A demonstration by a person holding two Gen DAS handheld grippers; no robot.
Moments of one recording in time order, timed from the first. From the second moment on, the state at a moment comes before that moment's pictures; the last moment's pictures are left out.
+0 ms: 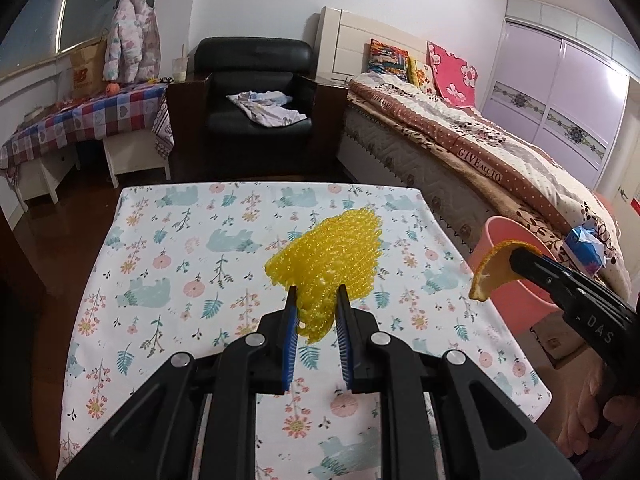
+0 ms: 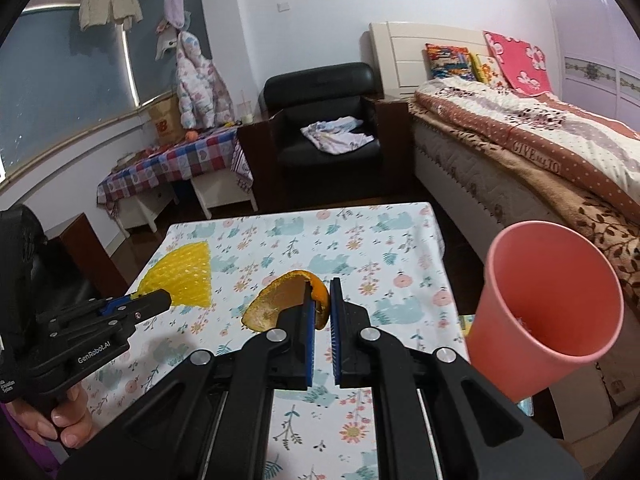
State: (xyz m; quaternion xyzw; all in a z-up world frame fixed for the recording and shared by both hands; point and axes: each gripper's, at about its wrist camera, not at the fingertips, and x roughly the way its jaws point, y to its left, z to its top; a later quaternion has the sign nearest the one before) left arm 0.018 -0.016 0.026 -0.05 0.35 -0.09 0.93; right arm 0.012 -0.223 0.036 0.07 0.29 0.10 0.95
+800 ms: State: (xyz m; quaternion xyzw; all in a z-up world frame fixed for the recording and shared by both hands) left arm 0.058 -0.102 0.040 -0.02 0.35 -0.12 0.93; right arm 0.000 -0.314 0.032 0.11 0.27 0.00 0.96
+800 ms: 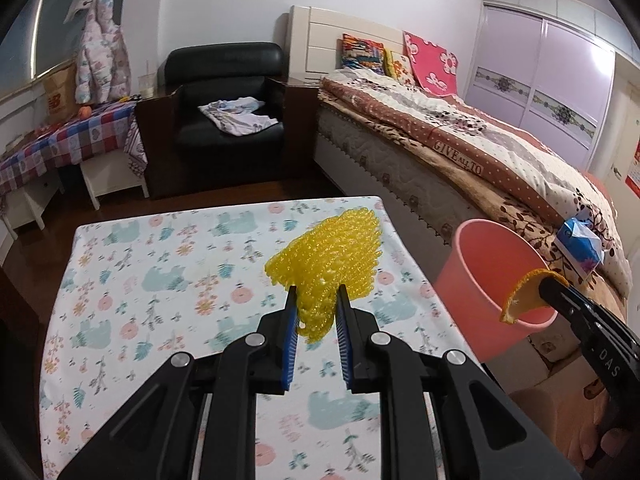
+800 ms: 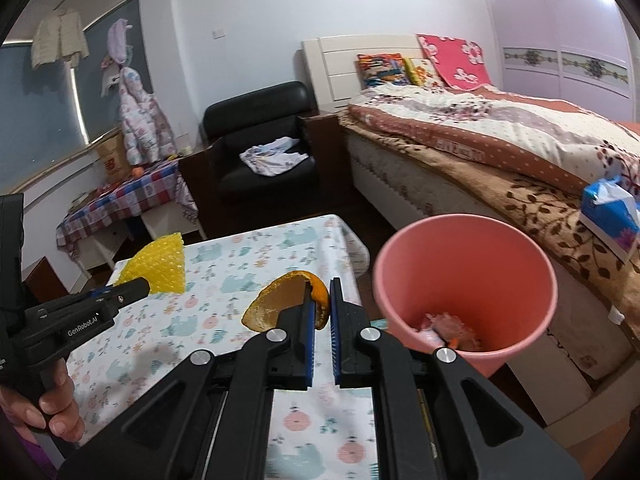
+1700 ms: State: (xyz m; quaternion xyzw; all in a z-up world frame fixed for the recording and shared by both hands) left arm 0.079 -0.222 0.036 0.03 0.36 -0.21 0.91; right arm -0.006 -0.417 0.008 0.15 0.28 -0.11 0.94
